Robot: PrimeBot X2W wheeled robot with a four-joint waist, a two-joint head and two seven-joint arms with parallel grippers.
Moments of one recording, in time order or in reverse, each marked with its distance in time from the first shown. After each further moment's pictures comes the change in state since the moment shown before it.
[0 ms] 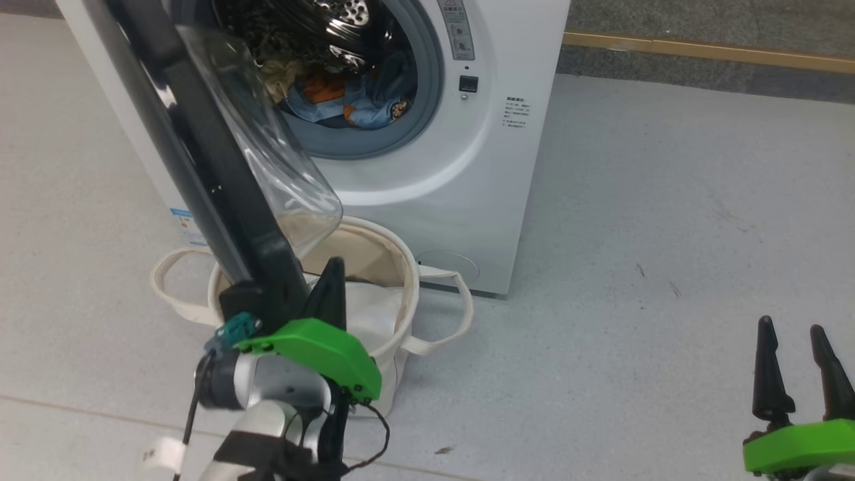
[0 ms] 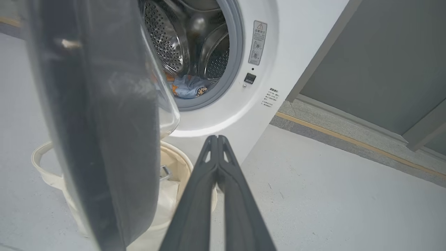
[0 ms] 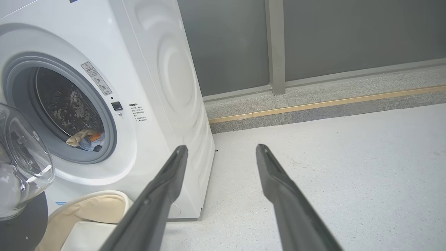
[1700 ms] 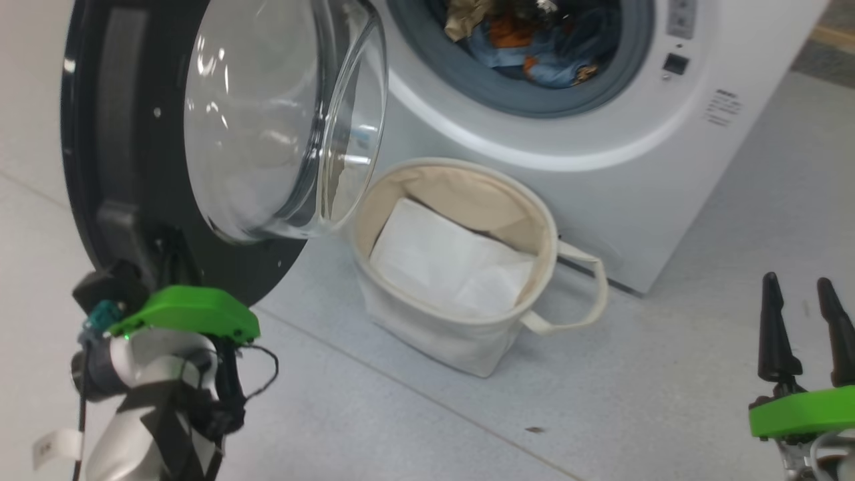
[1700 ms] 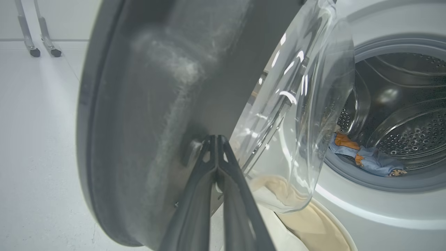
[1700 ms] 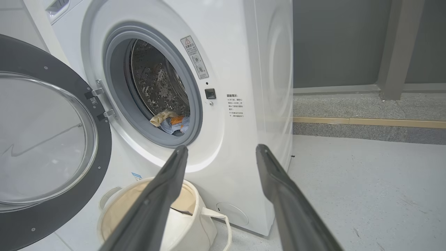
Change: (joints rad) left arm -0.146 0.150 0.085 0.314 -0.213 0.149 -0.340; right arm -0.065 -0.040 0.029 -0.052 -0.002 0.000 0.000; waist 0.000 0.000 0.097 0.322
